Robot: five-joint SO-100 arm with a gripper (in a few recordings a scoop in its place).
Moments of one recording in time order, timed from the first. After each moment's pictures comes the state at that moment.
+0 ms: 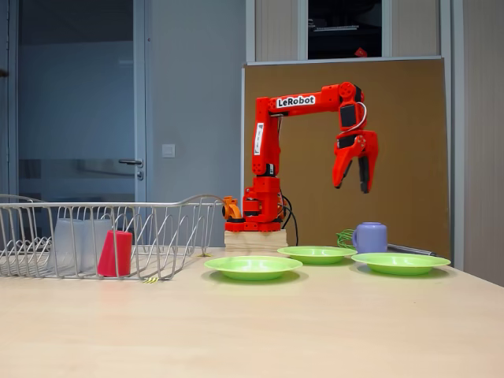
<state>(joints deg) -70.4 90.6 86.8 85.4 110.7</state>
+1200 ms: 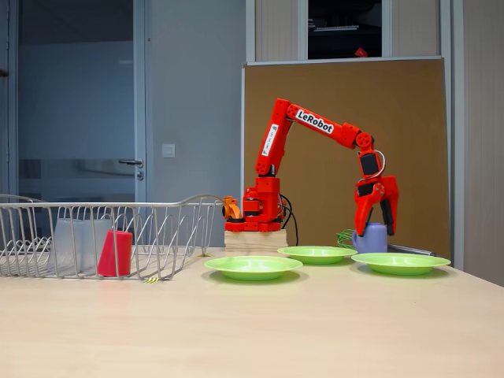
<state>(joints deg) -77.4 75.4 100.8 52.6 120.1</state>
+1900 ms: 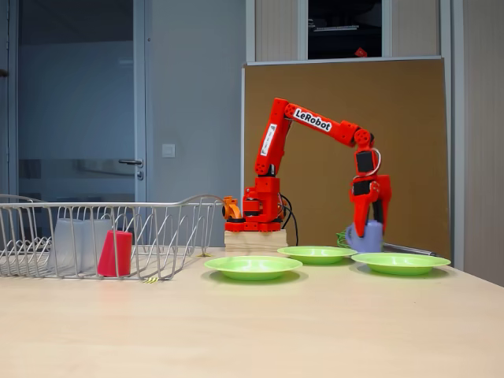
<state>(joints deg) -72.6 76.4 95.5 63.5 108.7</state>
